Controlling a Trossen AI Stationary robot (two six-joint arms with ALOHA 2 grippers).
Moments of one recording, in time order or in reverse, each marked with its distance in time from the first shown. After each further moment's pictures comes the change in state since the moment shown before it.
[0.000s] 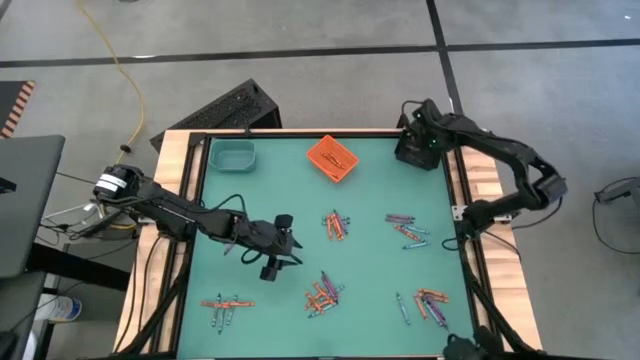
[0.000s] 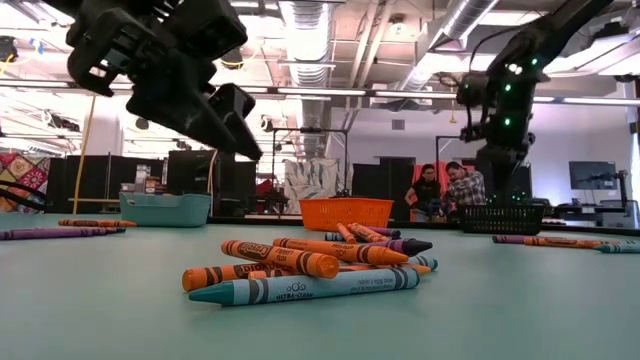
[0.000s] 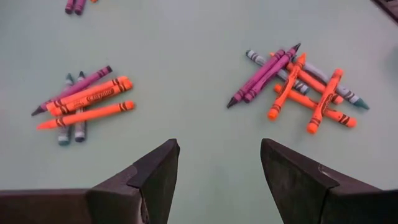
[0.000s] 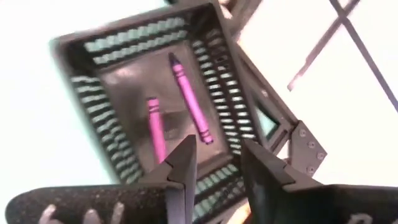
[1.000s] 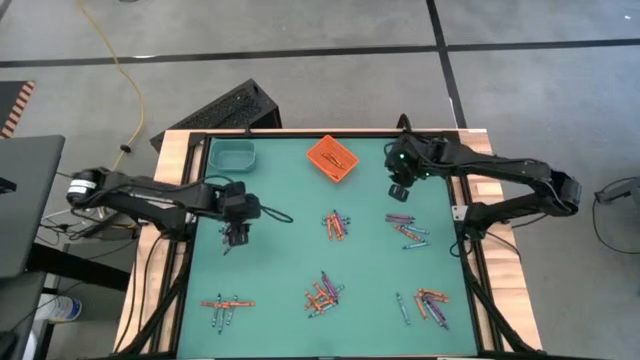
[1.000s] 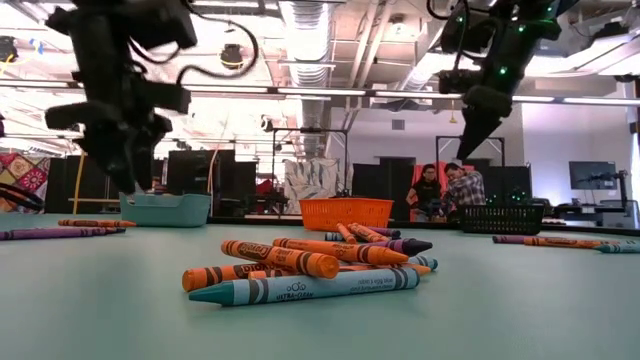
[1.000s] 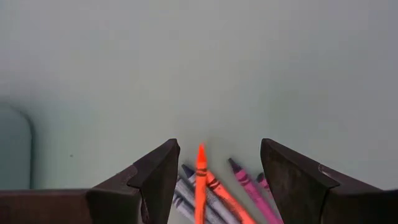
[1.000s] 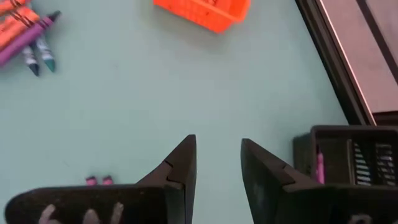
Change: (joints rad) left arm 0.263 -0.279 0.000 -0.884 -0.170 -0.074; right arm 0.534 -0.152 0.000 -0.050 -0.134 0.183
